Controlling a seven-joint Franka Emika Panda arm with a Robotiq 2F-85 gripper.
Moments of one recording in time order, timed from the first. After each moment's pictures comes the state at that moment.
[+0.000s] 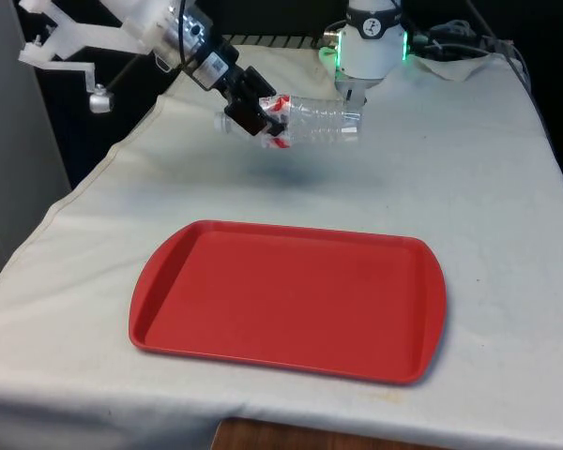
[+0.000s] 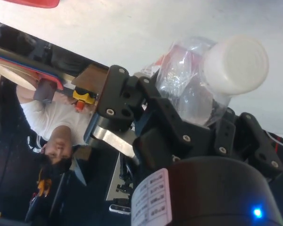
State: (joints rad) arm 0.07 0.55 -0.63 -1.91 0.91 1.70 0.47
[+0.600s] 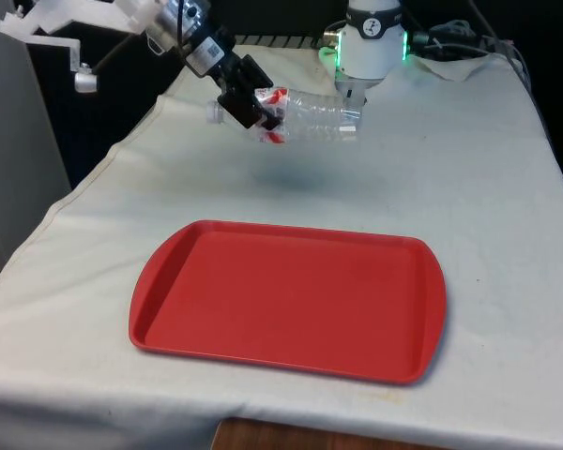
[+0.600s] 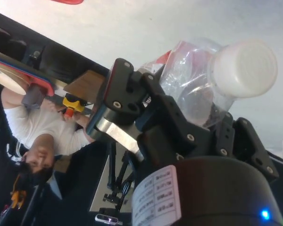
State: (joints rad) arm 0.09 0.54 -0.63 -1.83 0.88 1.71 0.57
